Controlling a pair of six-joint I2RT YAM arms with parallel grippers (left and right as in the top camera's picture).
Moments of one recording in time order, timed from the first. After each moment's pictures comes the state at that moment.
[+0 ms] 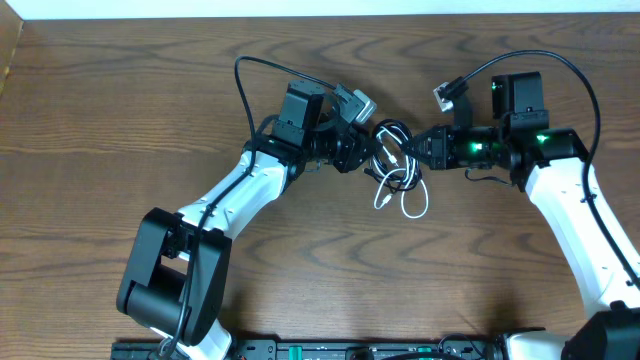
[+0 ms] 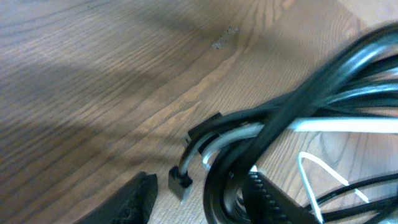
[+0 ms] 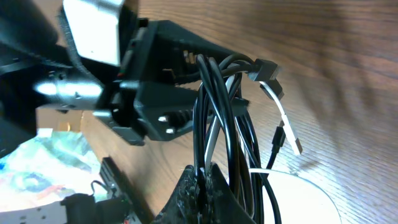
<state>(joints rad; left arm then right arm) -0.42 1.78 1.11 -0.06 0.65 0.07 0.14 1.49 1.17 -0.67 -0.82 0.19</state>
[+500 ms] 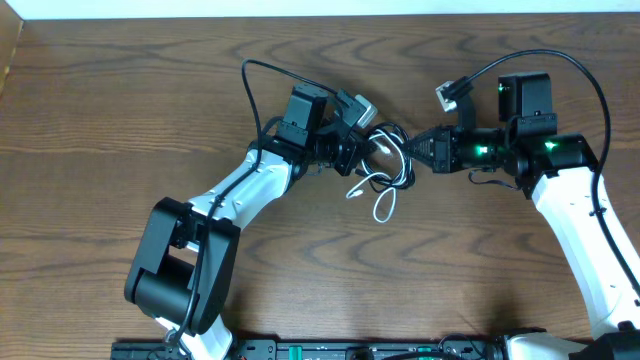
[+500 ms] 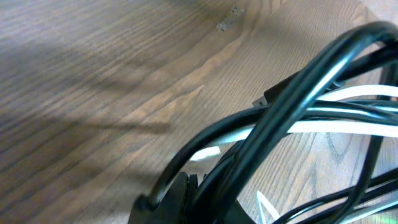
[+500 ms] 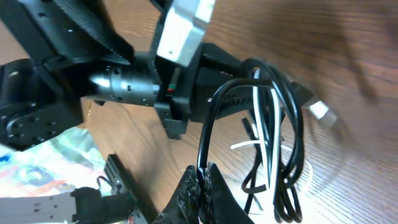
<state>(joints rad) -0.43 1.83 1.11 -0.07 0.65 0.06 0.14 1.44 1.17 -0.69 -0.83 0.18</state>
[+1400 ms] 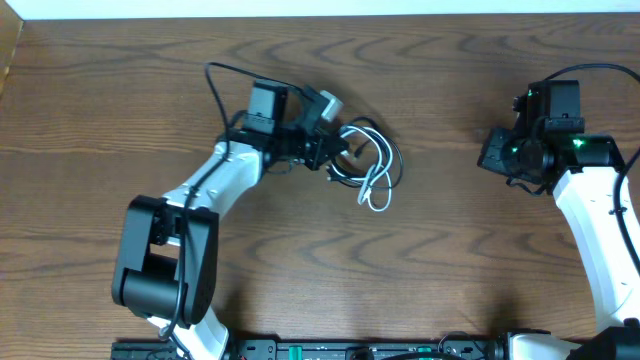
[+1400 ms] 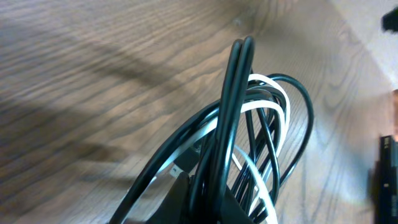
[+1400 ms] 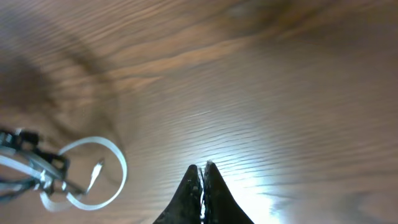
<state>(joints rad) -0.25 1.83 1.11 -0.19 0.83 0.11 0.01 1.44 1.17 -0.86 -0.13 0.36</state>
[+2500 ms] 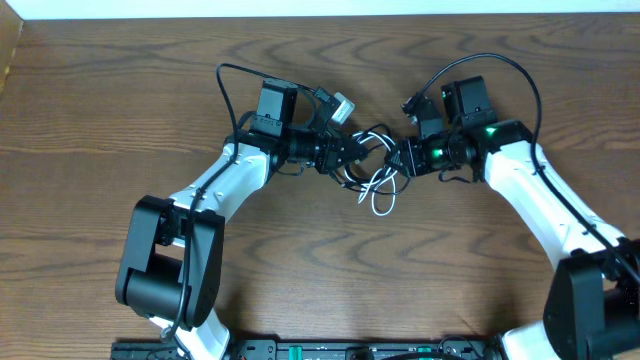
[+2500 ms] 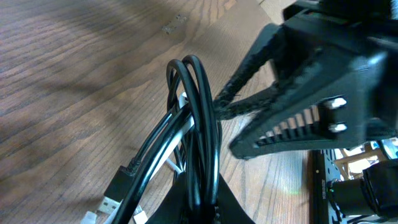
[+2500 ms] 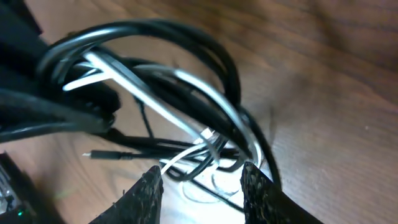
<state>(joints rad) -0.31 1.83 1.11 -0.14 1.01 0.04 0.27 1.67 1.17 -0.62 -0.51 0.08</state>
